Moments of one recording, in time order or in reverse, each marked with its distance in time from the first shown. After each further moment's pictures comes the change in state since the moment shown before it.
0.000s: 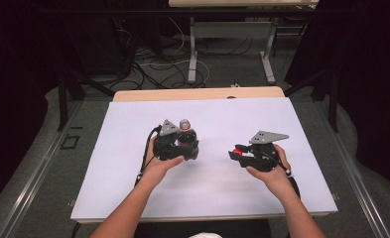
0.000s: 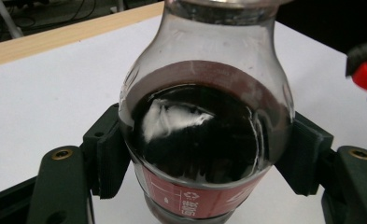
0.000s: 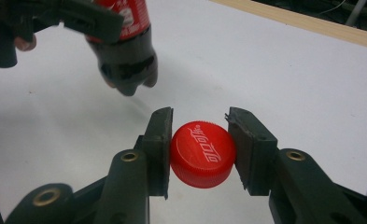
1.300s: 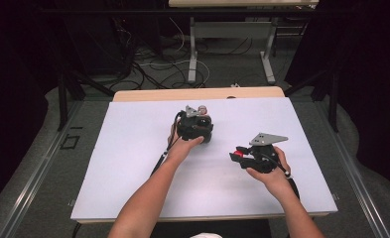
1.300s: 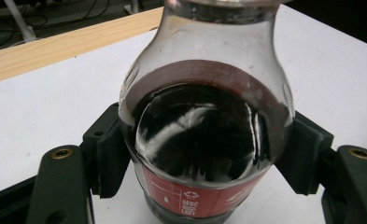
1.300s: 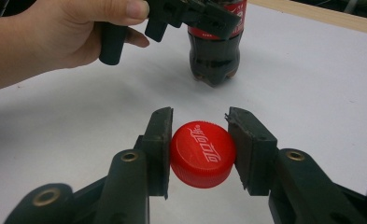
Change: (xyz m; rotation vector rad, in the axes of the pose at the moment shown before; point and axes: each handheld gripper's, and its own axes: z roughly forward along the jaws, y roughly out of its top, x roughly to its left) left arm 0.021 0.015 0.108 0.016 0.058 0.002; right arm -0.004 -0.009 0.005 0.015 -0.013 0.011
